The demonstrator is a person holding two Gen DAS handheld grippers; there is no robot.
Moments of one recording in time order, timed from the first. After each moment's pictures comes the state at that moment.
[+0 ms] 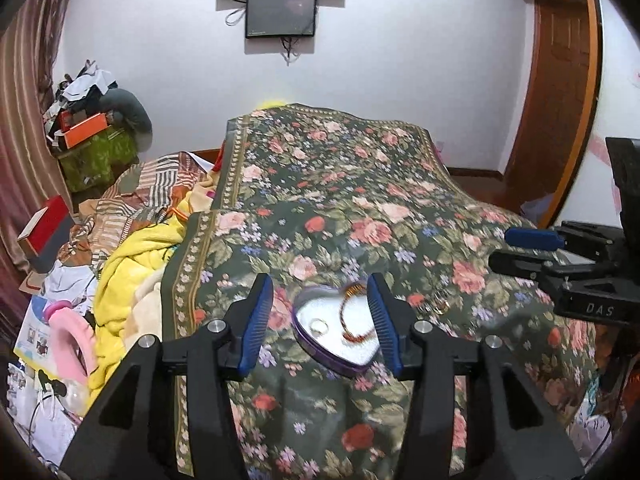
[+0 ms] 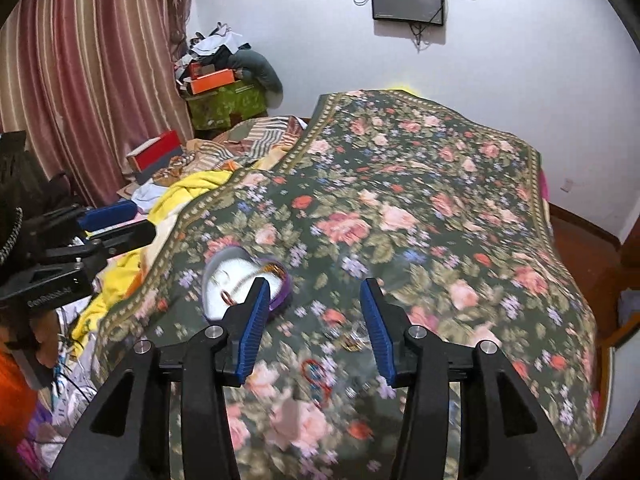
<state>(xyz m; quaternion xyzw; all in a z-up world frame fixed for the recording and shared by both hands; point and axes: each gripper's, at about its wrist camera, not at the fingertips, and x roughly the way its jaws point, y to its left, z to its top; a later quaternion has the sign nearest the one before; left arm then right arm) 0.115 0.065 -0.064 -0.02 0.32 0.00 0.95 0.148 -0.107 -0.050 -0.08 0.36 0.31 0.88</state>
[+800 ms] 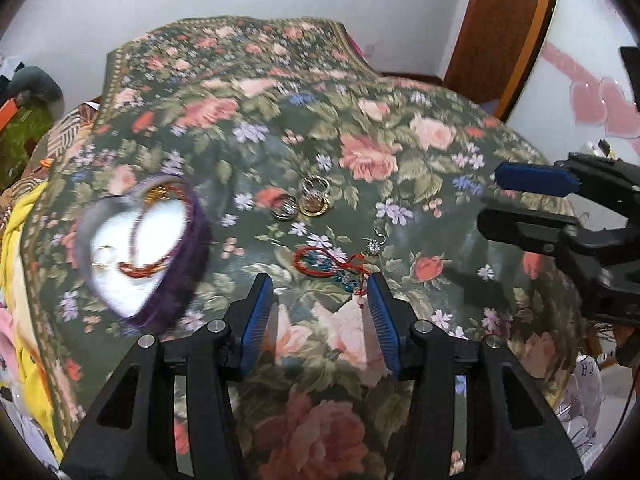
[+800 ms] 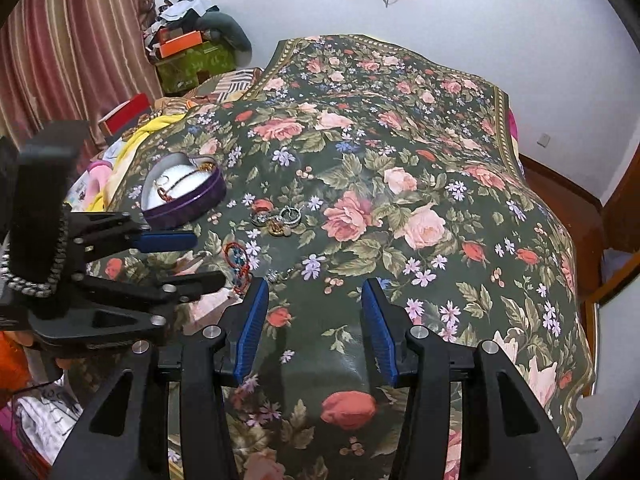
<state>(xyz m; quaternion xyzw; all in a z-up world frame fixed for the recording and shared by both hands) 0.162 -0.060 -0.170 0.02 0.47 -0.13 0.87 0.135 -0.180 -0.106 -0.10 0.42 0.26 0.86</state>
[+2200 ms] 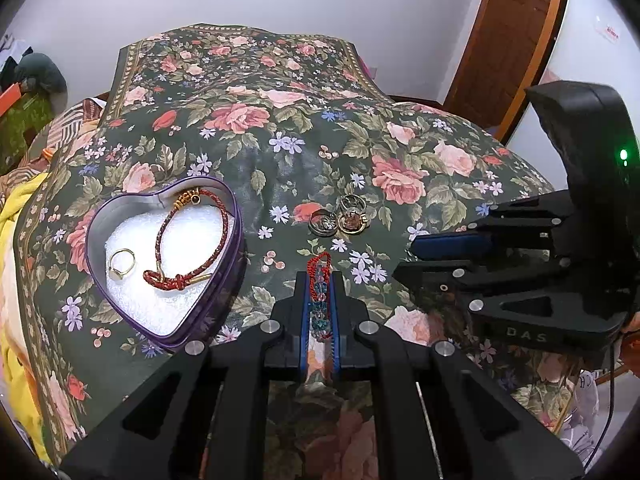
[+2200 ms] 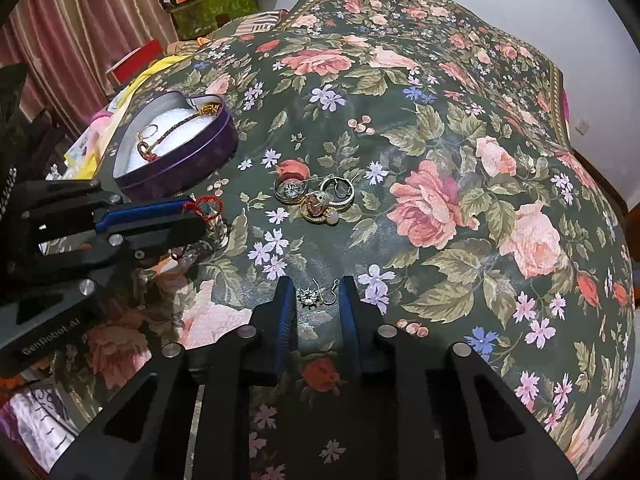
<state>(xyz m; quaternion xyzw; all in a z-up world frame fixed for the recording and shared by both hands) 0.165 -0.021 -0.171 -0.02 0.43 -0.13 0.89 0.167 -0.125 -0.154 -0.14 0.50 0.30 0.80</state>
